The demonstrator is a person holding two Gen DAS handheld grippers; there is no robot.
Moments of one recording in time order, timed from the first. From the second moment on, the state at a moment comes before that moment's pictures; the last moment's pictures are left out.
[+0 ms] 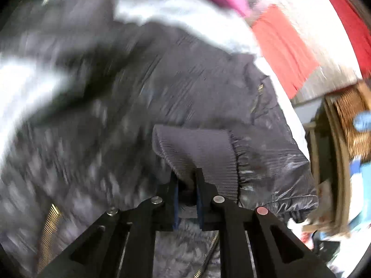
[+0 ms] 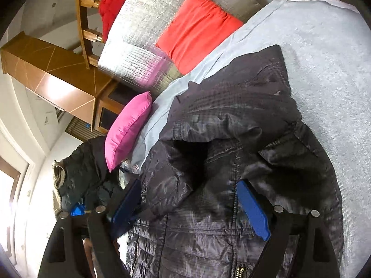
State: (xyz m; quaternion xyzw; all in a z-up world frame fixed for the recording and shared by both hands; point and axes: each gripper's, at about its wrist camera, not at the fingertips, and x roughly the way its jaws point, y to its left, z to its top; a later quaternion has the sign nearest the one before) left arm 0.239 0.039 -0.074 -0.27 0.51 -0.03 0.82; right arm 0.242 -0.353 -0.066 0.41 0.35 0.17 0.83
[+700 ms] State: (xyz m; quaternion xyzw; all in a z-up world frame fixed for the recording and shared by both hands) left arm 0.279 0.051 -0.031 -0.09 0.40 0.00 0.91; right arm 0.337 -0.438 -0.068 0.36 0.40 0.07 0.84
